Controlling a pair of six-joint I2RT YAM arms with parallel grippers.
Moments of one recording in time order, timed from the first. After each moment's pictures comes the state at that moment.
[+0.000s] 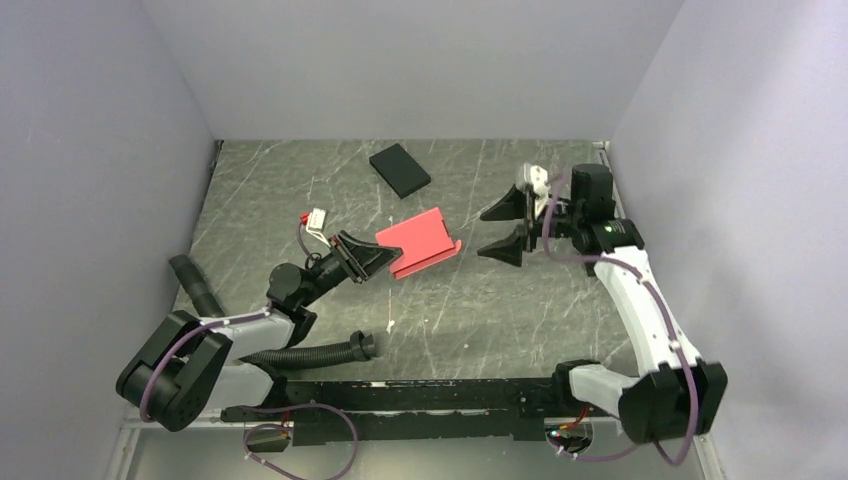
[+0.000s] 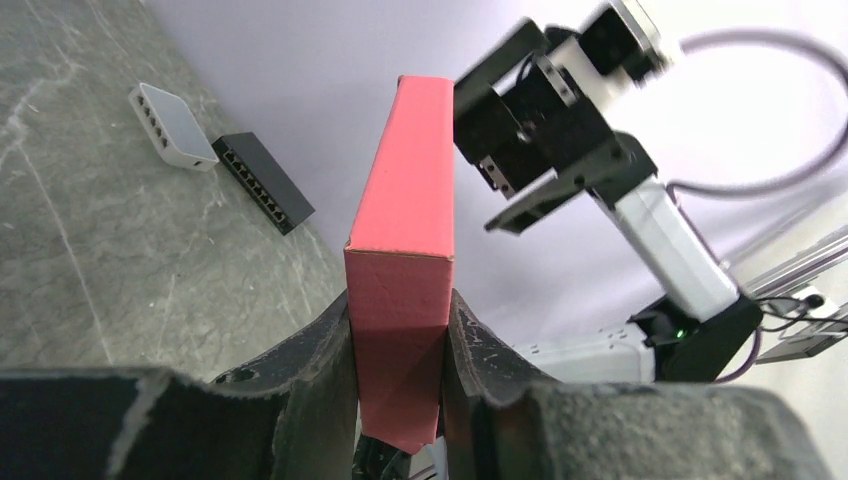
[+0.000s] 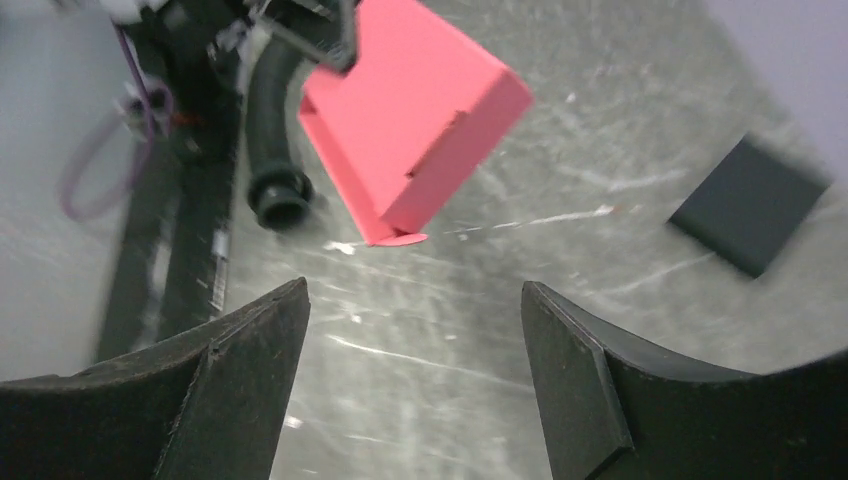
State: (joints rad) left arm -0.53 1.26 0.27 1.35 0.48 -1.15; right arm 0.12 1.19 1.07 -0.45 -1.26 -0.41
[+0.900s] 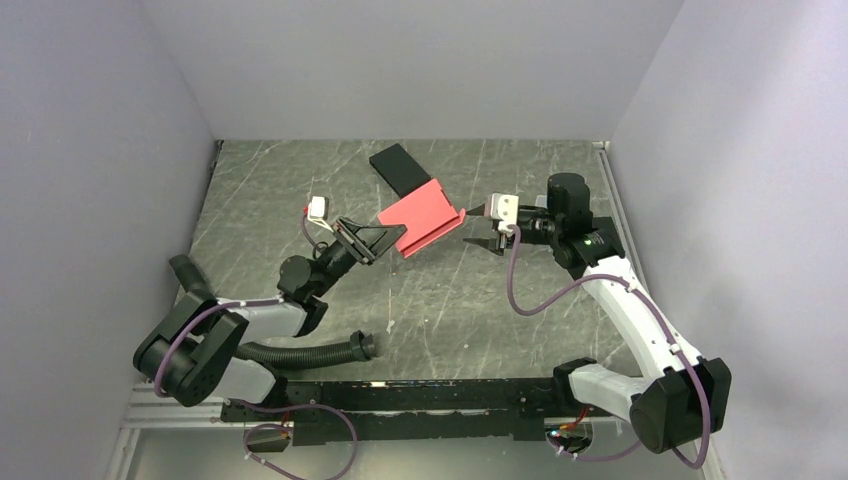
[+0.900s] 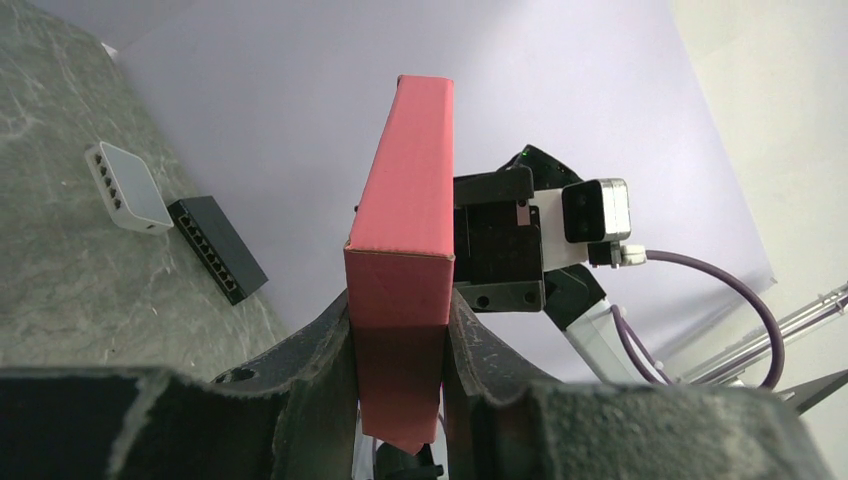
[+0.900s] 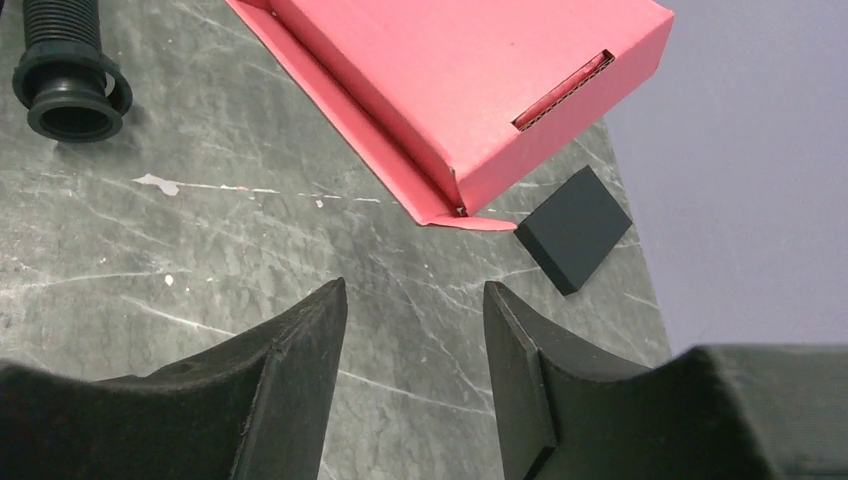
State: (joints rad) left arm -0.57 1.38 0.36 1.46 0.31 -1.31; right arm 0.29 1.11 0.96 -0.30 -0.97 -0.86
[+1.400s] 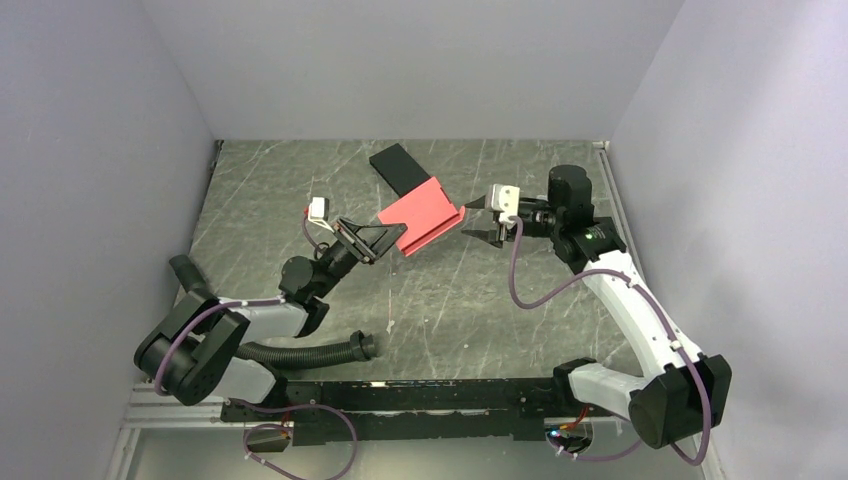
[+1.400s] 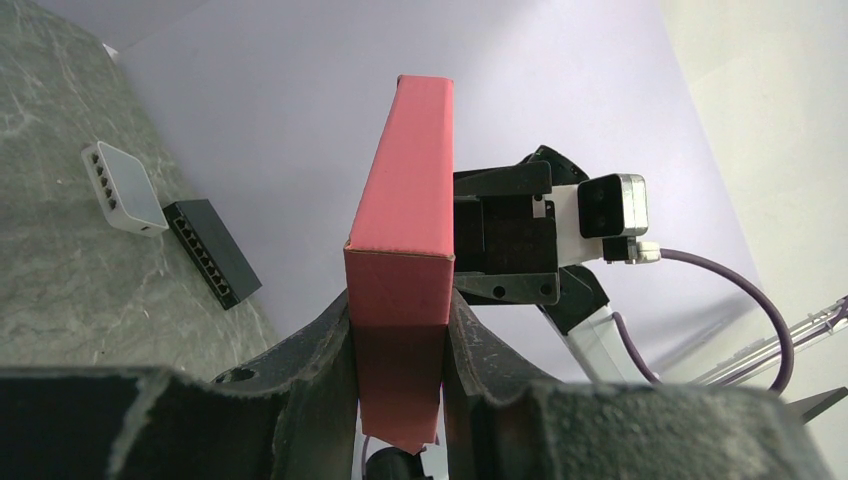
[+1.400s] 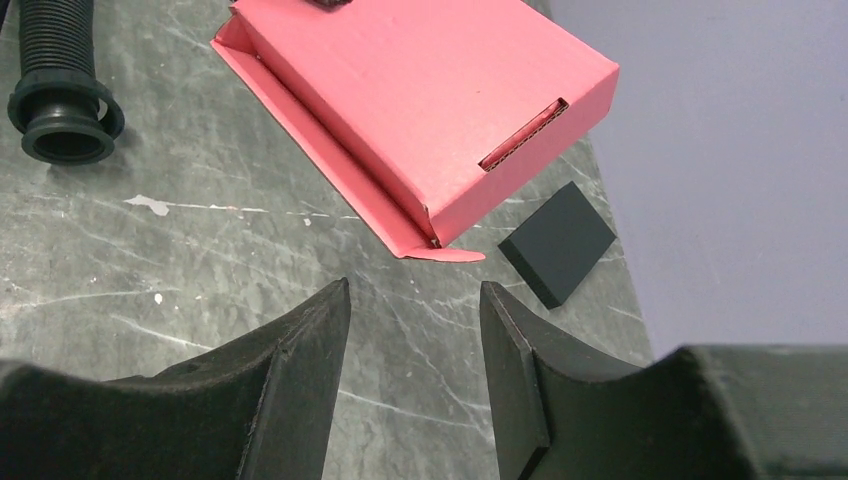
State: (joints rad) left arm -0.59 1.38 0.36 1.46 0.26 -1.33; right arm 0.29 1.13 1.02 -0.30 -0.98 -0.83
